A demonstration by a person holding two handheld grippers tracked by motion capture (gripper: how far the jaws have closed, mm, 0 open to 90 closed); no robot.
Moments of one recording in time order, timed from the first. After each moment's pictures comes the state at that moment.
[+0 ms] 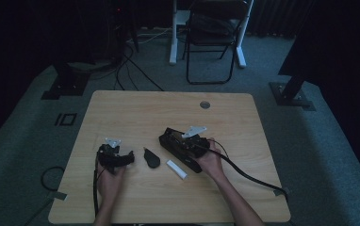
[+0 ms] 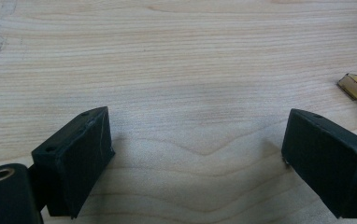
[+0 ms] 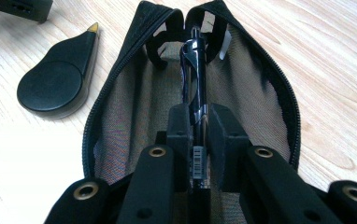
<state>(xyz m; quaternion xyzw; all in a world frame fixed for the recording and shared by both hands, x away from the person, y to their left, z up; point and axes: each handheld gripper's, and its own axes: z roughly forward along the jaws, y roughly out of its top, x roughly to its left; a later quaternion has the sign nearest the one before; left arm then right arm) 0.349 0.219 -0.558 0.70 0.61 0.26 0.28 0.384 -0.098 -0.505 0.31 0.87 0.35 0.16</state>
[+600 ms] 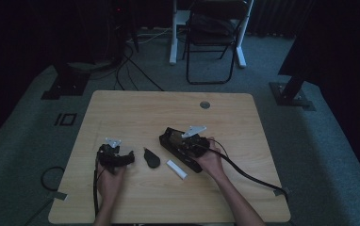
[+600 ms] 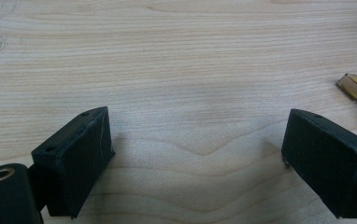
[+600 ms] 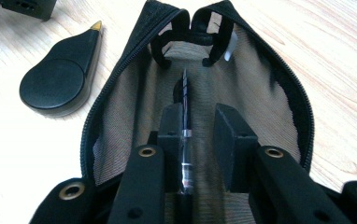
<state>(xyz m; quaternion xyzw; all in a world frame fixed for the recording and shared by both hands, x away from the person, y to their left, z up) 0.349 0.218 -0.558 0.69 0.61 0.26 0.28 0.386 -0.098 -0.505 0.30 0.87 0.35 0.16</state>
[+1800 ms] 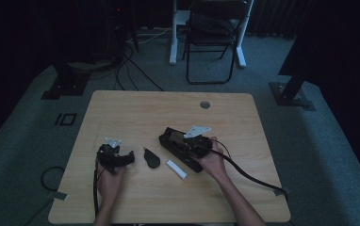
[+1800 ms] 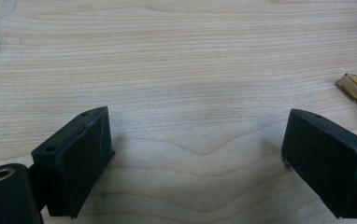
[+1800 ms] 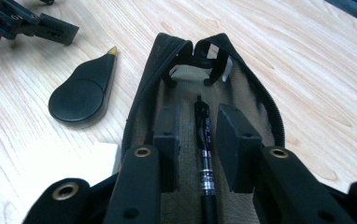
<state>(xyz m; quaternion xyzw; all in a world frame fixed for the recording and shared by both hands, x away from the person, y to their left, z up) 0.349 0.218 -0.558 0.69 0.61 0.26 0.28 0.371 -0.104 -0.485 0.29 0.86 0.38 0.18</state>
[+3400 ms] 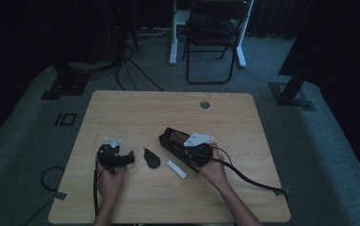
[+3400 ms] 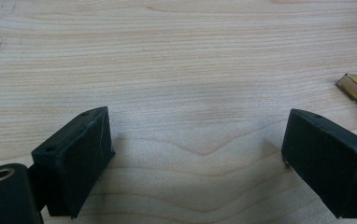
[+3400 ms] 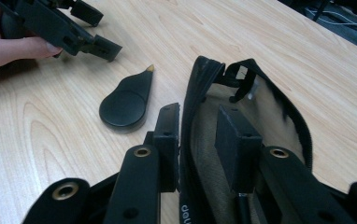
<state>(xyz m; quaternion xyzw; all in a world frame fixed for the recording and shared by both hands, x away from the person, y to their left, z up) 0.349 0.218 -0.558 0.69 0.61 0.26 0.28 0.336 -0.102 -0.474 0.26 0.85 0.42 0.18</state>
